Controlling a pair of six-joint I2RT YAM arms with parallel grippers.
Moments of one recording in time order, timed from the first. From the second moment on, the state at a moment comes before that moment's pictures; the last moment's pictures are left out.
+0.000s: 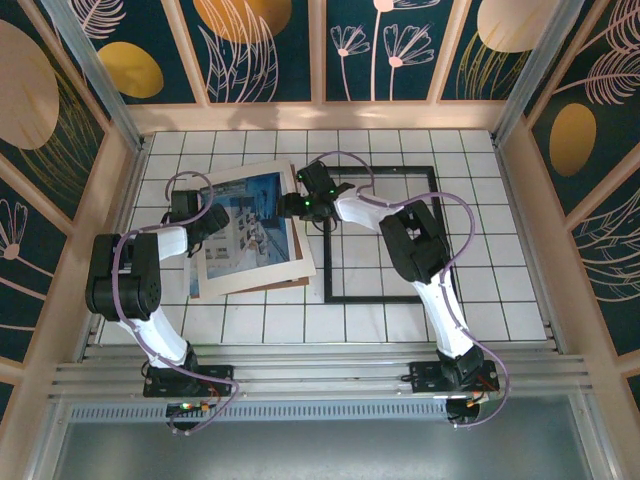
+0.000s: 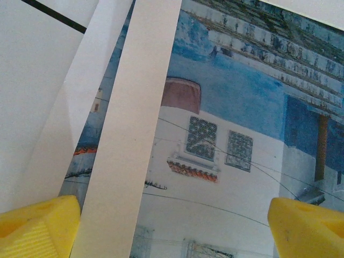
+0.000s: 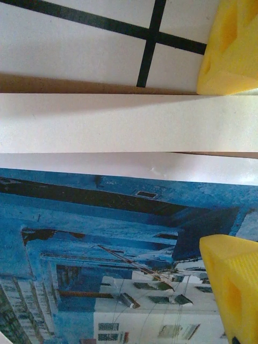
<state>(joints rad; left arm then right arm) 0.01 1.75 0.82 0.08 0.00 -0.50 0.68 2.31 1.73 -0.28 -0.26 0.62</state>
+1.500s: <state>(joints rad) 0.01 1.62 0.74 0.06 0.05 -0.56 0.81 2.43 2.09 -0.69 0.24 0.41</state>
